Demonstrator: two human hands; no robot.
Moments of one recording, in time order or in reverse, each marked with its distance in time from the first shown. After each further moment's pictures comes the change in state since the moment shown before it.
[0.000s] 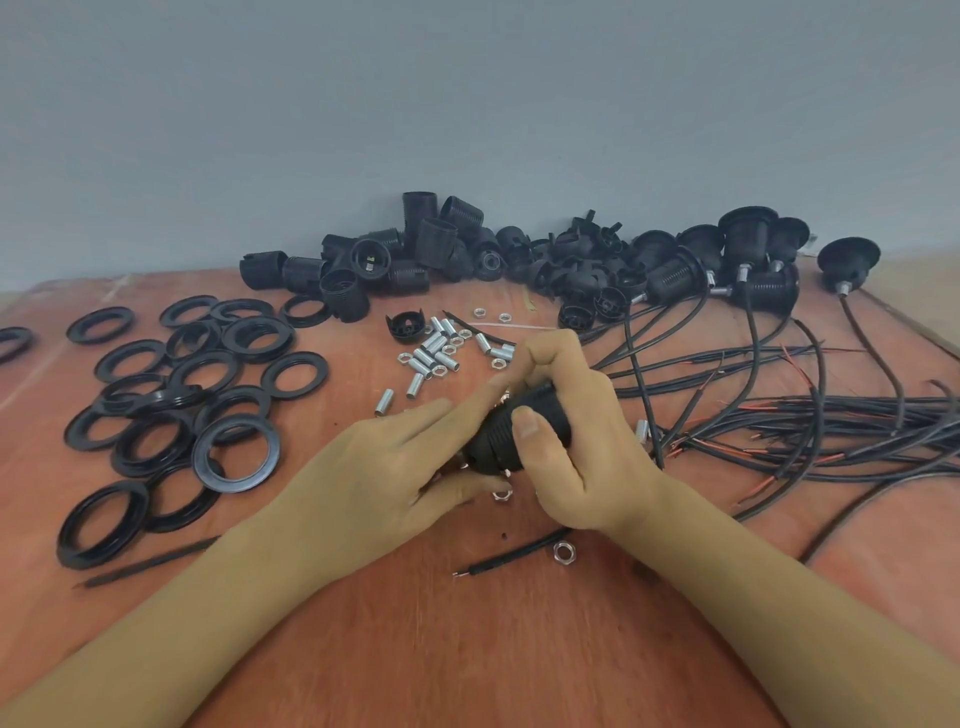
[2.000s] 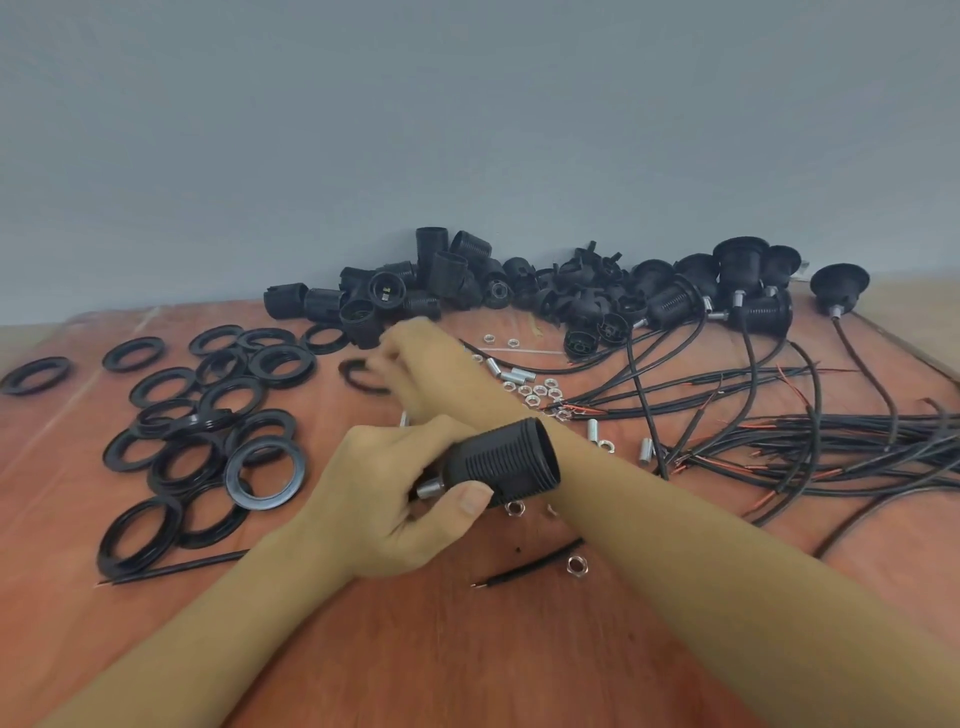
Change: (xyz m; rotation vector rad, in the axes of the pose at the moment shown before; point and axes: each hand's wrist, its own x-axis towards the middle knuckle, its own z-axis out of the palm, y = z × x) left_hand -0.001 -0.001 -0.009 -0.206 0.160 -0.010; right_hand 0.087 0.030 0.077 -0.351 -0.285 0.313
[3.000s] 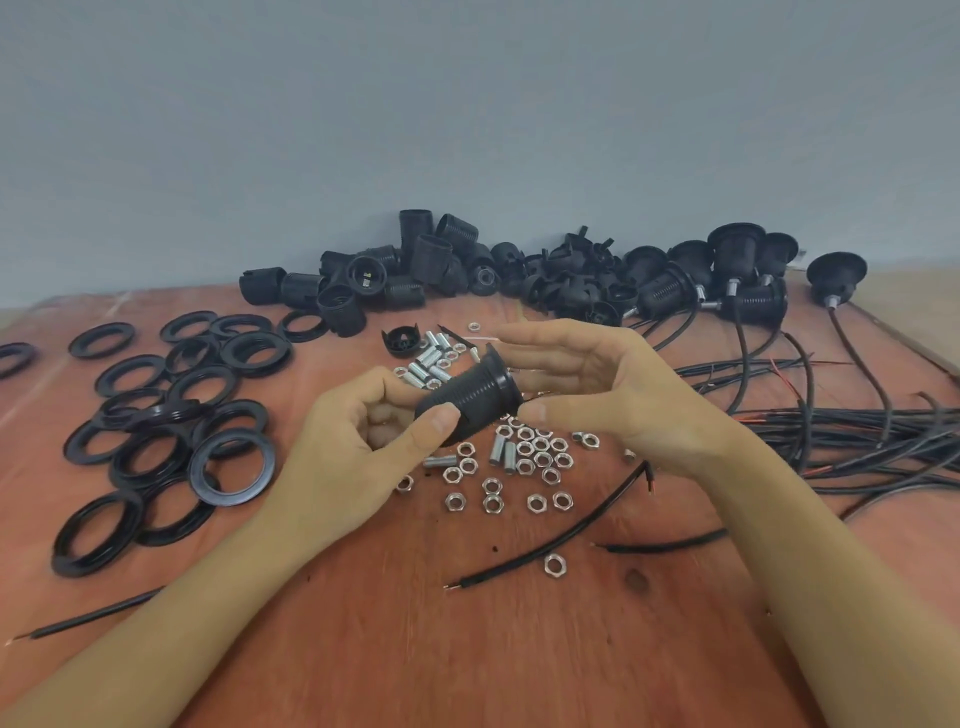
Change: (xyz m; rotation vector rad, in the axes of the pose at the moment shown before) left_hand 0.007 -0.006 0.011 -0.530 0.179 -0.608; right_hand -0.096 0.048 -0.102 0.870 -0.120 0.153
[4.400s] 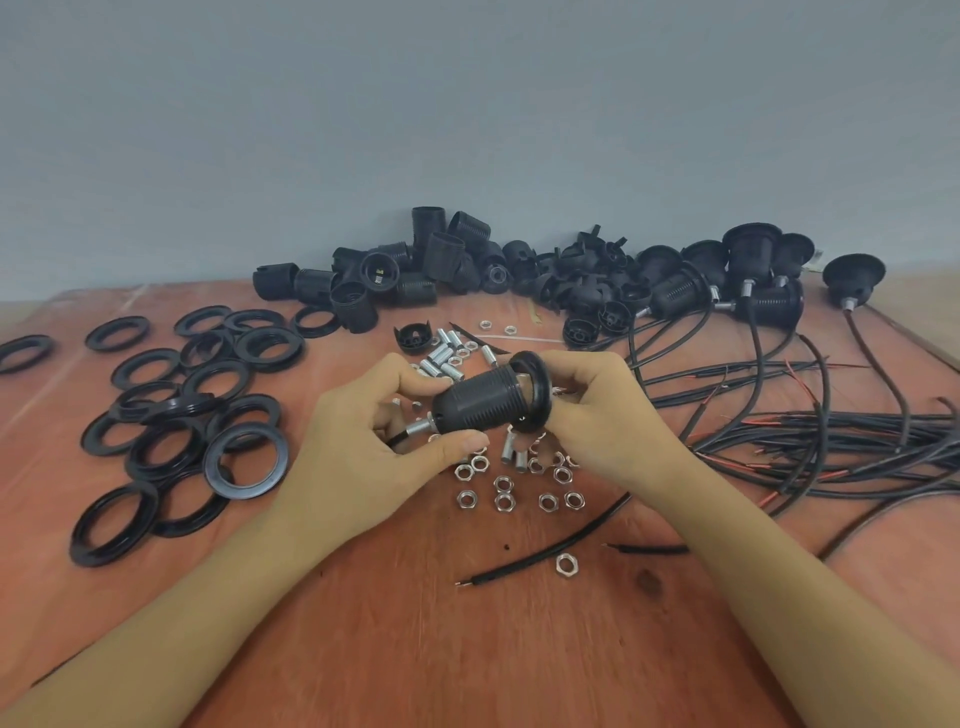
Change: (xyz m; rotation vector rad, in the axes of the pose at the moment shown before) left_hand -0.003 -0.004 -0.007 0.351 0.055 0.166; right_hand 0.009 0.018 0.031 -0.250 0.261 0.049
